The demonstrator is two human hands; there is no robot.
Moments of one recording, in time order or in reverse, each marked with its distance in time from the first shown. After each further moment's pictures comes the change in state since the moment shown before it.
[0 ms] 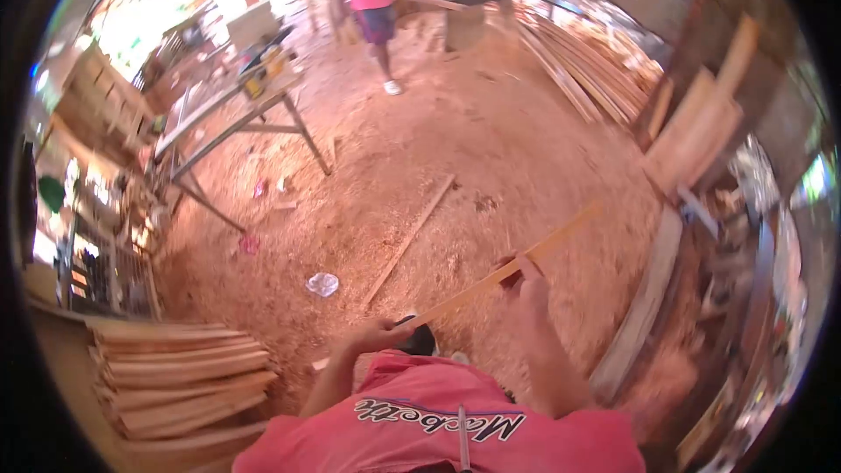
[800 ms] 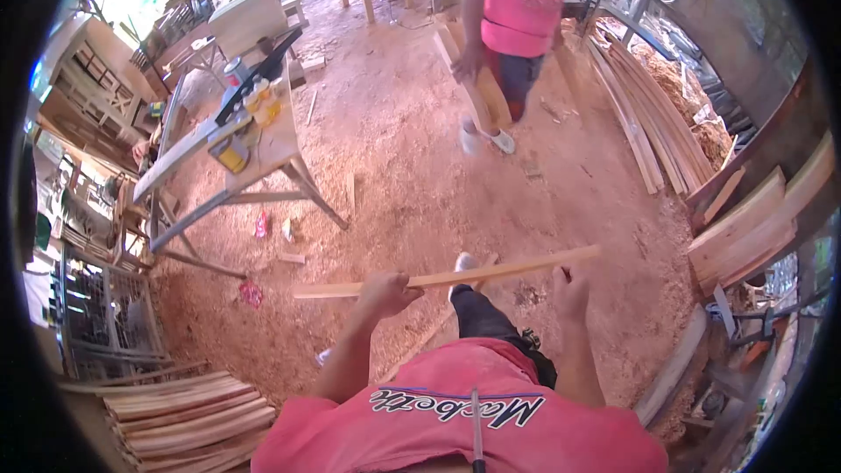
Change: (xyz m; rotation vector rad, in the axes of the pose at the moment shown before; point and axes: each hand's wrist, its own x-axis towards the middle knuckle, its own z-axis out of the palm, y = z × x) left_hand 0.380 0.126 -0.479 0.436 0.571 0.287; right_hand 0.557 0.007 0.202 -1.271 0.053 -0.255
